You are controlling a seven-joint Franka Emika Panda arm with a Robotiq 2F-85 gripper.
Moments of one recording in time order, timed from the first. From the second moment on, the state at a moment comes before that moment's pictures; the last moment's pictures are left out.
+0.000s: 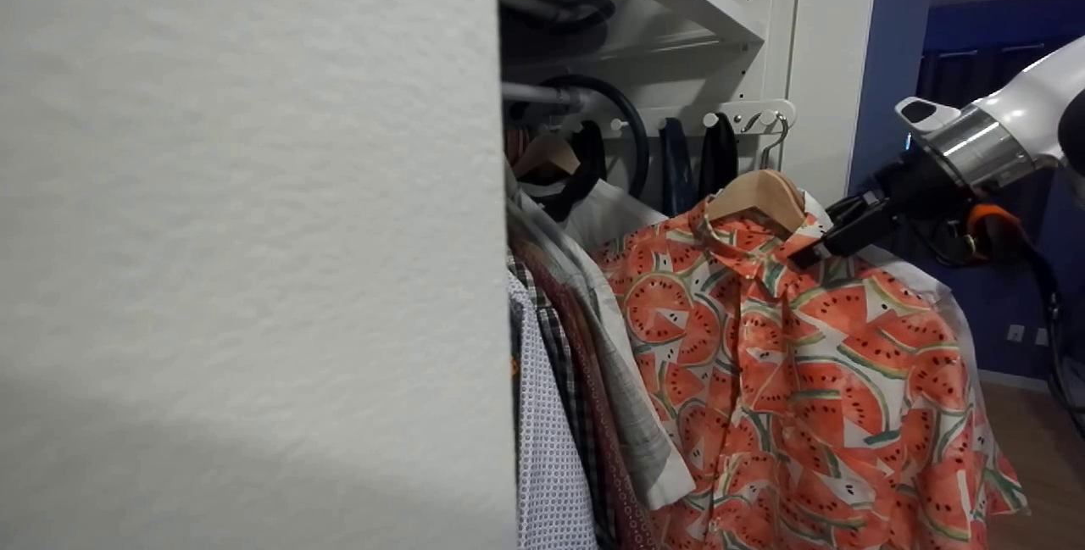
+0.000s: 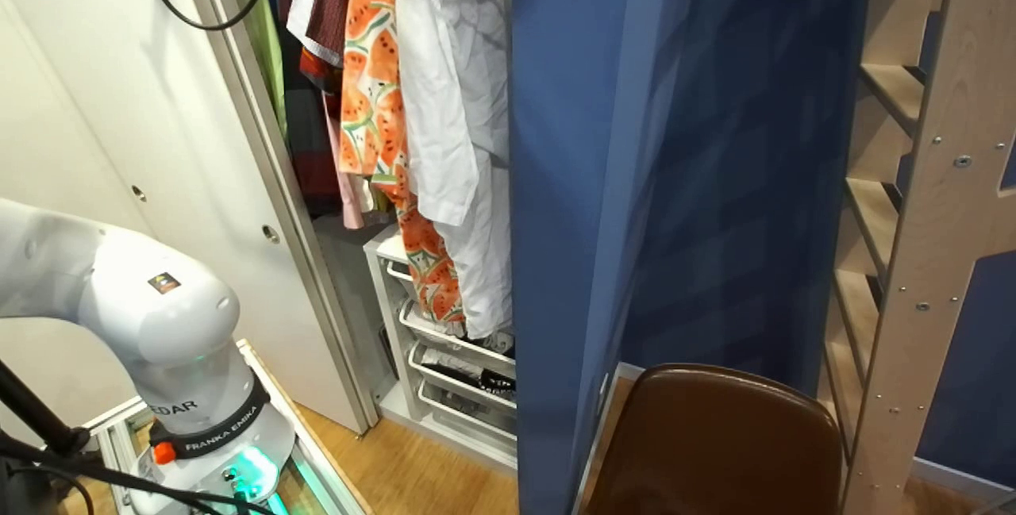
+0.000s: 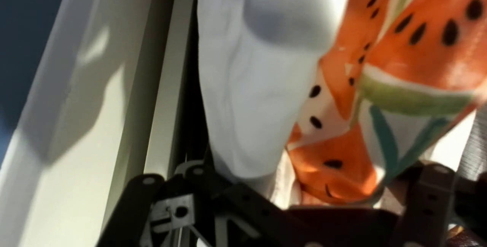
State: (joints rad) arm 0.25 -0.69 -0.33 -1.96 0.17 2.12 -0.59
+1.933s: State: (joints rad) arm 0.18 -0.82 -0.18 -2.00 0.17 2.10 -0.50
